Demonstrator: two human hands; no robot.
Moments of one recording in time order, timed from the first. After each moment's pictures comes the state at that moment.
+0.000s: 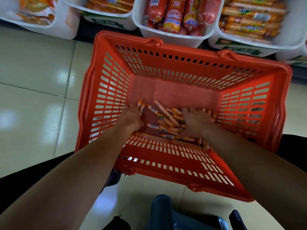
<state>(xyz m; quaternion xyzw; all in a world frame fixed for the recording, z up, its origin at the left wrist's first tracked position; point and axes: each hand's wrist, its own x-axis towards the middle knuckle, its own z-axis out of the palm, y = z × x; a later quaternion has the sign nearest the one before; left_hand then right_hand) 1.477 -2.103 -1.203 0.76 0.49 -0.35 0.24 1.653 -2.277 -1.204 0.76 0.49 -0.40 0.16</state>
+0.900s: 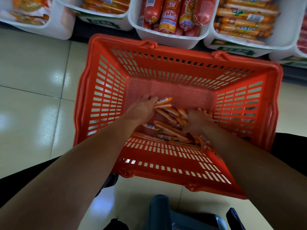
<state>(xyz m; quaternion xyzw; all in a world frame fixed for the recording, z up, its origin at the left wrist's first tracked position) 1.522 -2.105 -1.199 0.89 0.27 -0.26 0.27 1.662 -2.288 -1.205 0.83 0.31 -0.47 0.06</state>
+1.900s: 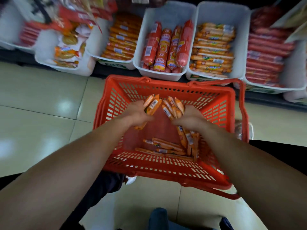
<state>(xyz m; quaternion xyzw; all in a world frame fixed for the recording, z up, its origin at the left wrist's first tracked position) 1.538 -2.085 -1.060 0.81 0.41 -0.21 0.37 1.688 -2.258 -1.086 0.84 0.21 -0.46 -0.19</state>
